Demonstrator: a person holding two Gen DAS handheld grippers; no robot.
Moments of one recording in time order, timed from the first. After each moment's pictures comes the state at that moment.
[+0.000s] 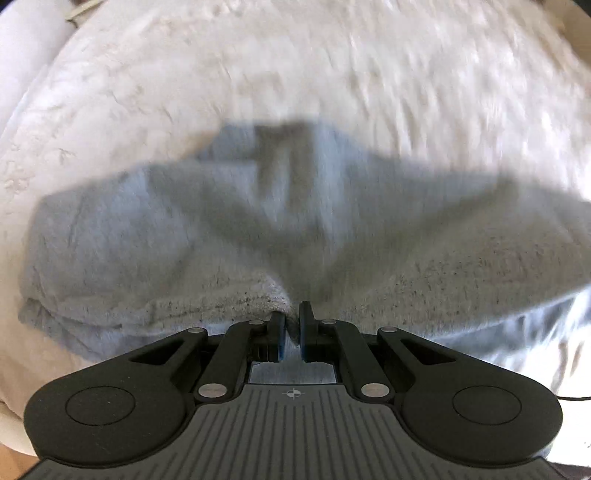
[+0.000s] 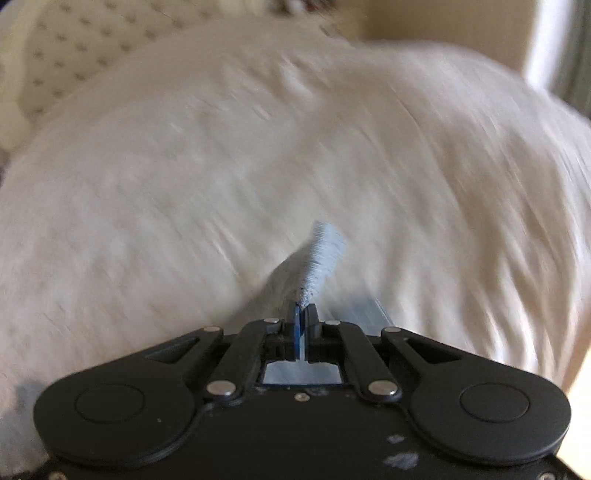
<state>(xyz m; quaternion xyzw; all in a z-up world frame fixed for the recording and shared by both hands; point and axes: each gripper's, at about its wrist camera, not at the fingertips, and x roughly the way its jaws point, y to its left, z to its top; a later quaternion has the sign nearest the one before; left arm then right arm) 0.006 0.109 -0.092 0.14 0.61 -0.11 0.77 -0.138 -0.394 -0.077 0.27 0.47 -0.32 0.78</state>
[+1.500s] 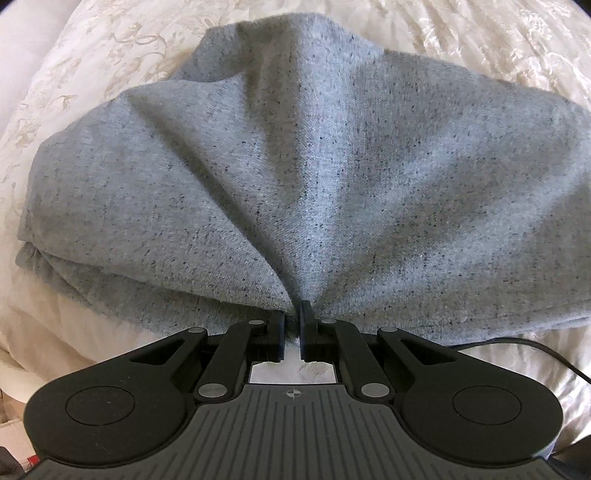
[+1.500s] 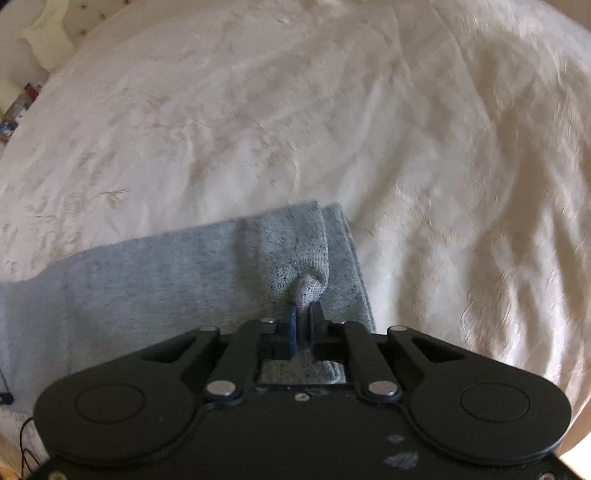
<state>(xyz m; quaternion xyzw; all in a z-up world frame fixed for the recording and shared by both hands) -0.021 0.079 -0.143 0.17 0.66 -0.03 0.73 -0.168 -0.447 -0.163 0.23 0.52 -0.18 0.80</state>
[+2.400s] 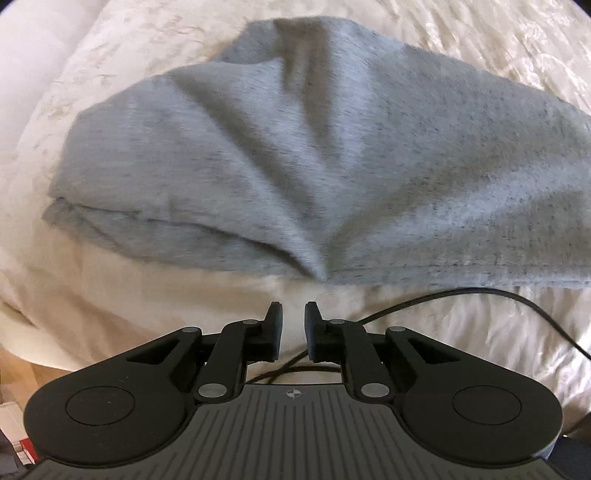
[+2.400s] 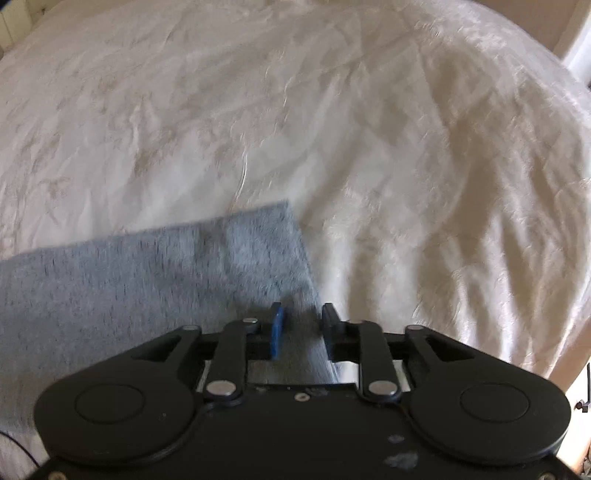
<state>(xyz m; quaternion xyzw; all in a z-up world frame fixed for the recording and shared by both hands) -0.076 0.096 -0.115 0.17 0.64 0.01 0.75 -0.158 -0.434 -0.168 0.17 0.55 -0.28 0.77</state>
